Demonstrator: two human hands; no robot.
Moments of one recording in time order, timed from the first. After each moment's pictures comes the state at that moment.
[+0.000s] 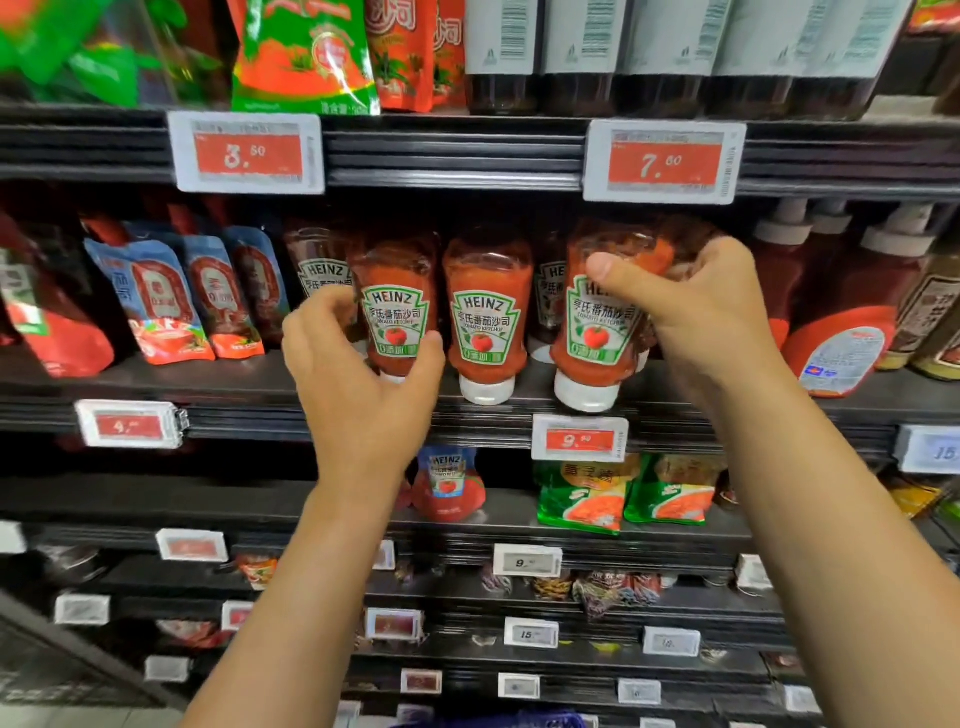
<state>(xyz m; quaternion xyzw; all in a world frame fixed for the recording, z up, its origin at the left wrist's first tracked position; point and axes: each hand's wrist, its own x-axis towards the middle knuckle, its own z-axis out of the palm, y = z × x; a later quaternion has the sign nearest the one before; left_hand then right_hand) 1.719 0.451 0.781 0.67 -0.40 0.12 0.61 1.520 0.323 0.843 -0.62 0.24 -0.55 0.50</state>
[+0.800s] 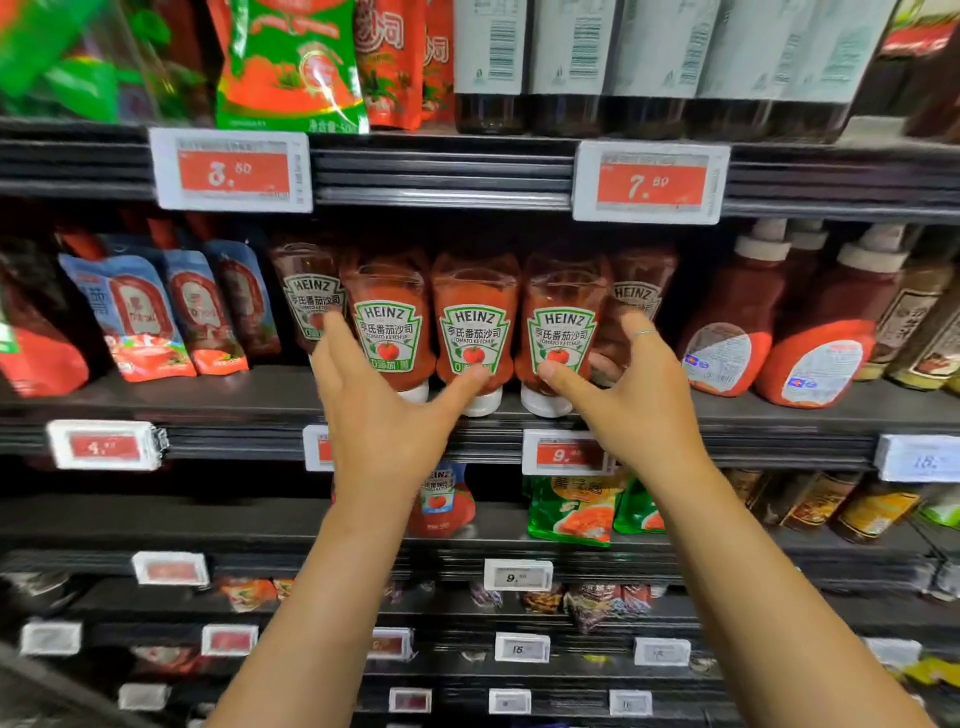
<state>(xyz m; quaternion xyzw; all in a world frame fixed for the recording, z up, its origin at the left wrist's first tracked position) 1.713 0.429 0.759 0.71 -0.38 0.02 0.59 1.527 0.329 0.780 -0.72 0.40 -0.46 0.31</state>
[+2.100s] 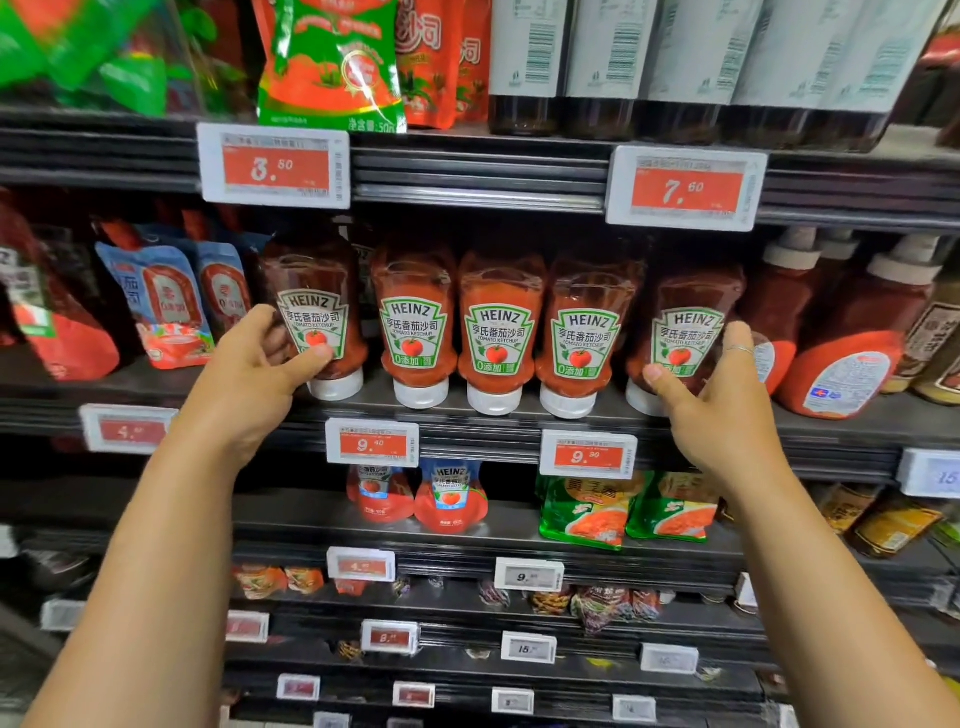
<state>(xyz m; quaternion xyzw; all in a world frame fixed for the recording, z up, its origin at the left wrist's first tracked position) 1.861 0.457 0.767 0.59 -0.45 -0.21 0.63 1.483 0.304 0.770 -0.71 0.48 -0.46 0.25</state>
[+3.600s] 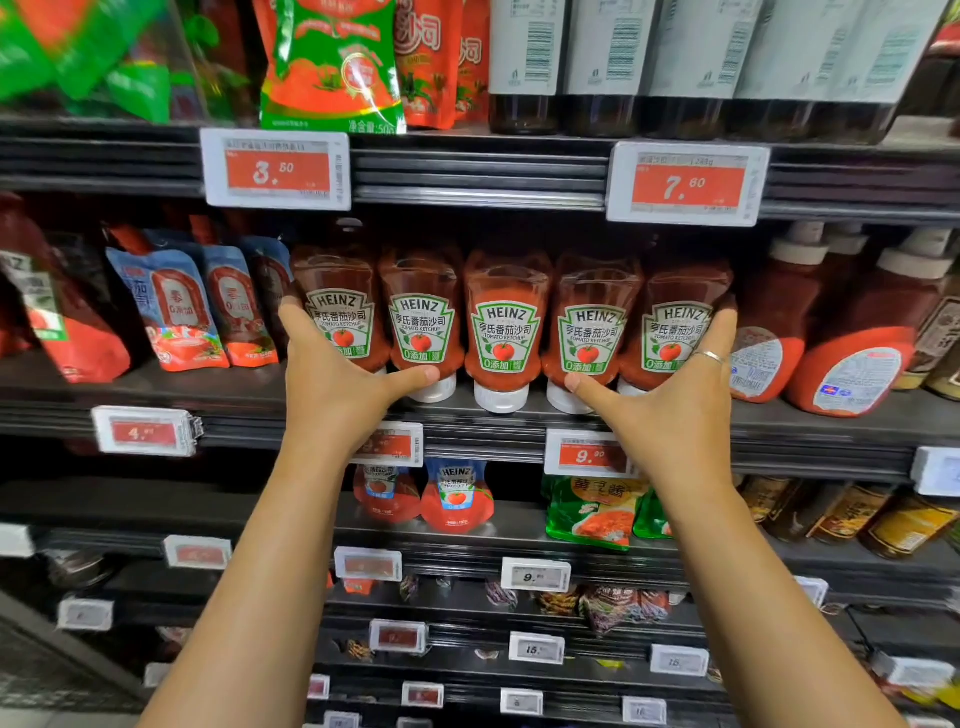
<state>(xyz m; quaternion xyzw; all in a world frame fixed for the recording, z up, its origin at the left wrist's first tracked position) 1.793 0.427 0.766 0.71 -0.37 -0.05 0.60 1.527 0.327 0.763 -0.66 0.50 -0.51 0.23</state>
